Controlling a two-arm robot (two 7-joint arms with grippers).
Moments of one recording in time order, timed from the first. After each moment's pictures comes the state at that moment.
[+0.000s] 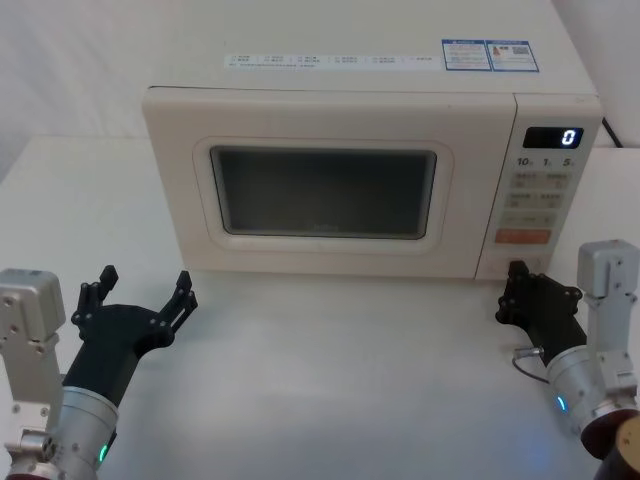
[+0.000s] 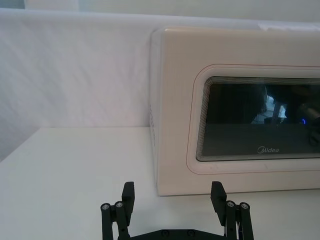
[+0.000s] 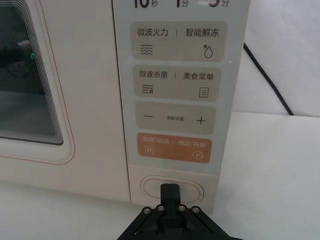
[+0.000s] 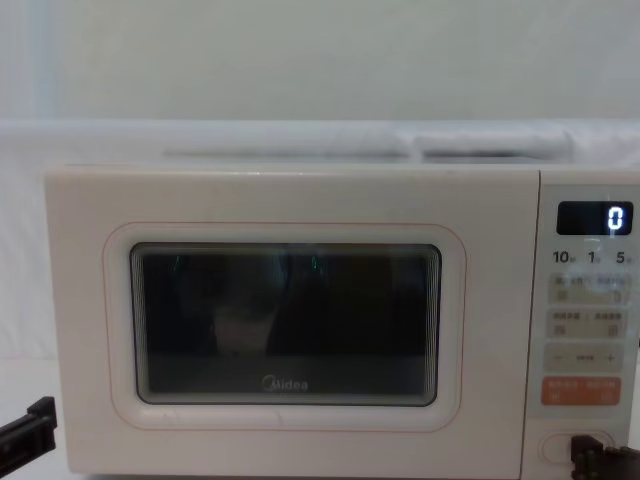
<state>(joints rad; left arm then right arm) 0.27 0.24 0.04 -1.85 -0.25 -0.02 -0.02 0.08 0.03 -0.13 -1.38 0.03 -0.08 0.09</state>
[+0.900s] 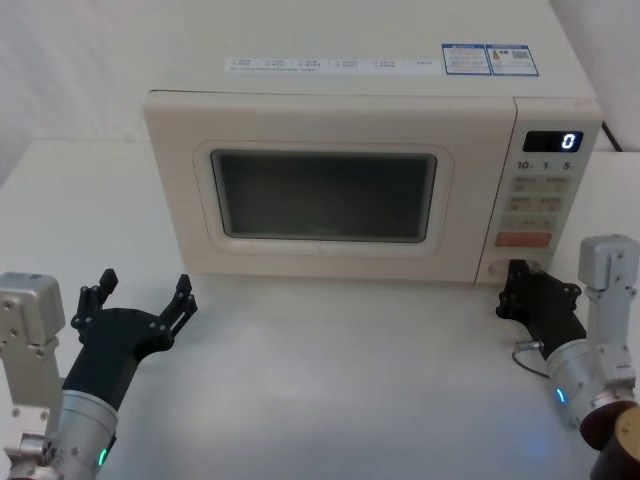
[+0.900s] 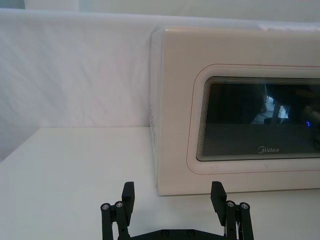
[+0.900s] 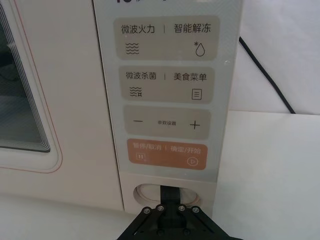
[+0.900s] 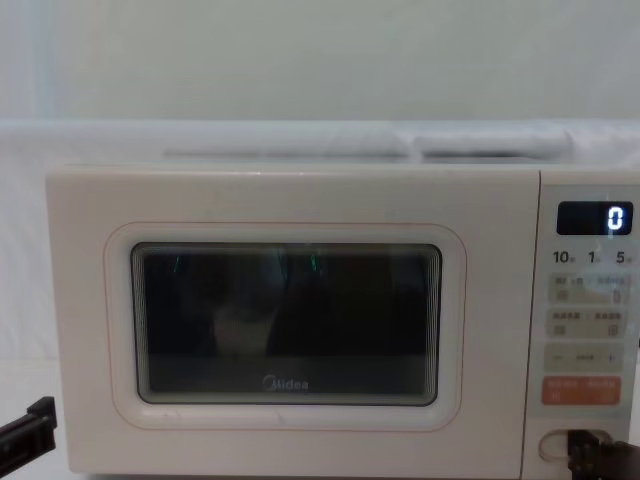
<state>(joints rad) 0.27 0.24 0.04 -1.85 -0.25 -0.02 -0.02 0.12 0.02 -0.12 -1.32 0.05 -0.09 0.09</state>
